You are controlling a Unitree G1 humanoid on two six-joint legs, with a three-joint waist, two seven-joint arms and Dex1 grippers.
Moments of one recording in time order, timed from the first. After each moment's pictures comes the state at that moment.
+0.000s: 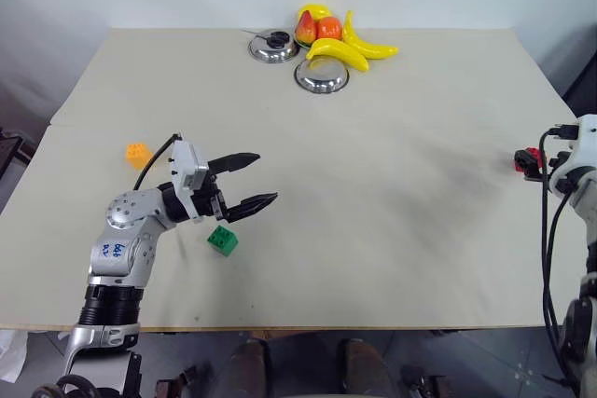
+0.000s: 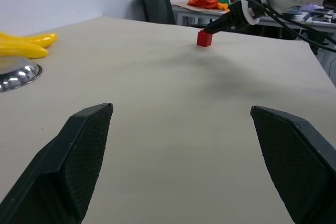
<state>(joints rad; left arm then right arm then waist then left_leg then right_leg) -0.42 0.50 0.09 0.02 -0.49 0.20 -1.01 -0.77 -0.83 -0.29 0.79 0.23 0.48 0.31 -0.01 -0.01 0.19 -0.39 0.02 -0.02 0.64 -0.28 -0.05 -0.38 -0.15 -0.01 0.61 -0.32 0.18</state>
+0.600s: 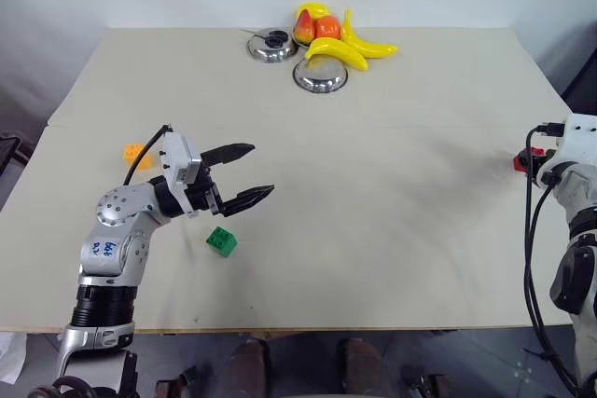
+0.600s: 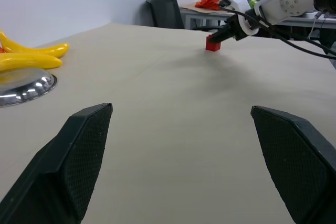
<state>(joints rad) -0.42 0.52 0.12 -0.03 -0.49 0.22 -0.98 -1.01 -0.81 -0.26 1.26 0.13 0.27 0.29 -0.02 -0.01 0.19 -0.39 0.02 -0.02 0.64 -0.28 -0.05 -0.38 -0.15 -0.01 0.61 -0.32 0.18</state>
